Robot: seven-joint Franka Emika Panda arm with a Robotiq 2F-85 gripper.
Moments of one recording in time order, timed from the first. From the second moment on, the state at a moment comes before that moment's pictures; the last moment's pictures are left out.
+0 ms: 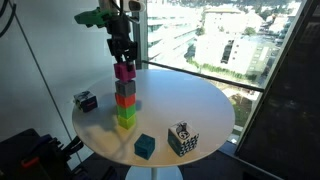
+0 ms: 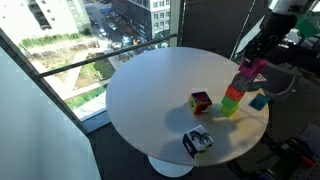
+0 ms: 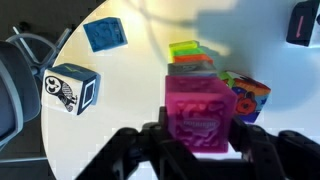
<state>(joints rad) -0.08 -0.22 -0.03 -2.41 -0.06 2.21 0.07</state>
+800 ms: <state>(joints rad) -0.07 -0.20 -0.03 -2.41 -0.06 2.22 0.07</state>
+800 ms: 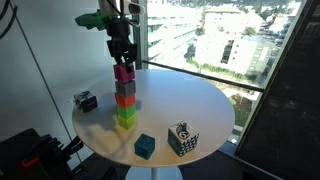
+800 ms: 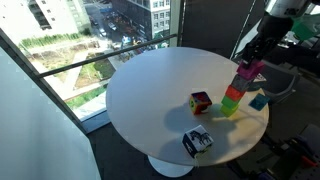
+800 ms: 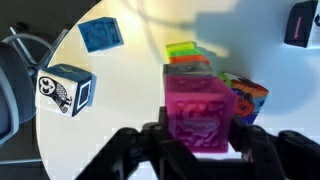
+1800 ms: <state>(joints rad) -0.07 -0.19 -0.03 -2.41 -0.06 2.22 0.07</state>
